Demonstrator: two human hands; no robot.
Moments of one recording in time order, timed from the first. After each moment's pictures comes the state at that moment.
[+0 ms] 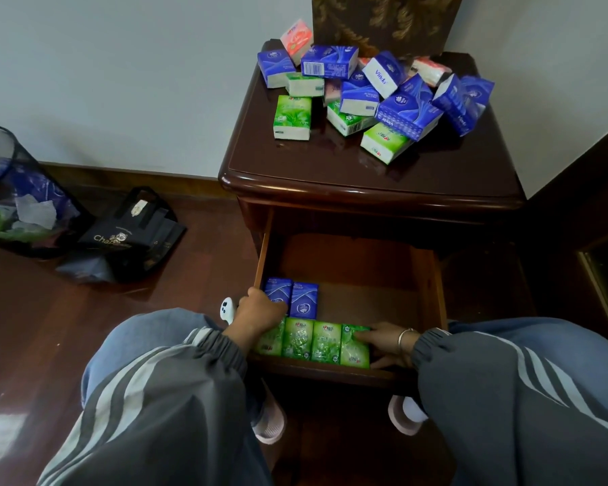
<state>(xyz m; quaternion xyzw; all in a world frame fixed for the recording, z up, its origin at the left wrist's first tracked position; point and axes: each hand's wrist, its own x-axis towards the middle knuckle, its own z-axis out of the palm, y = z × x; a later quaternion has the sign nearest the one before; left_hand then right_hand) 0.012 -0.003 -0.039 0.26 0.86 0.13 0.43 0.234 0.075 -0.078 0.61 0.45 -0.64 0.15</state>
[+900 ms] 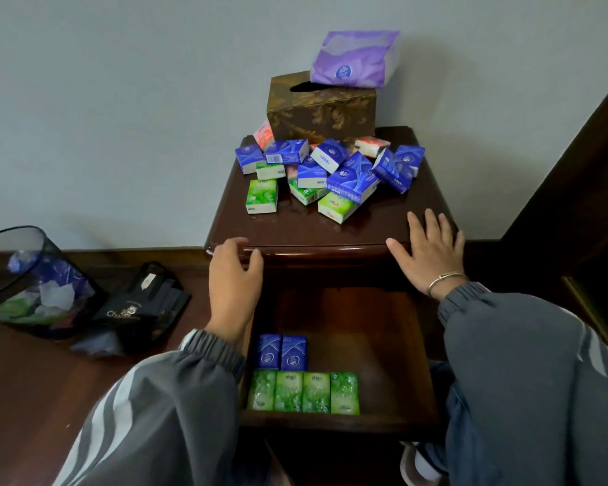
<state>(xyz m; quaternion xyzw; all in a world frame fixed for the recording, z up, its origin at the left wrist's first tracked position) 0.017 0.054 0.088 0.42 0.80 0.42 0.05 0.276 0.203 0.061 0.62 0.77 -0.07 -0.09</state>
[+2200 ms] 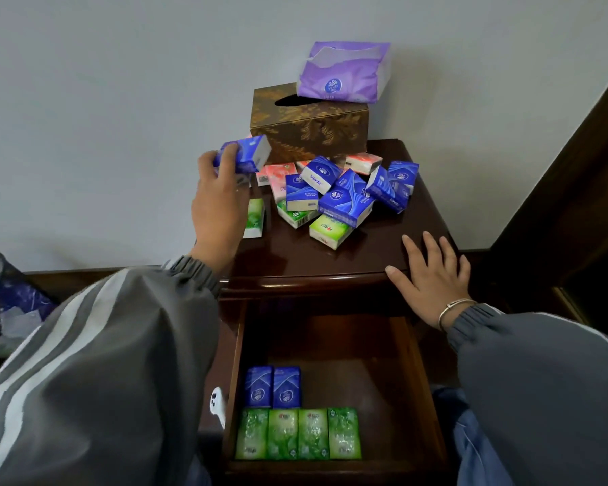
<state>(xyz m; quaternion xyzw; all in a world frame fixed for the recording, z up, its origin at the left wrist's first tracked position) -0.037 0.189 0.138 0.53 0.74 0.38 -0.15 0.278 0.208 0.055 0.63 0.77 -0.08 -0.07</state>
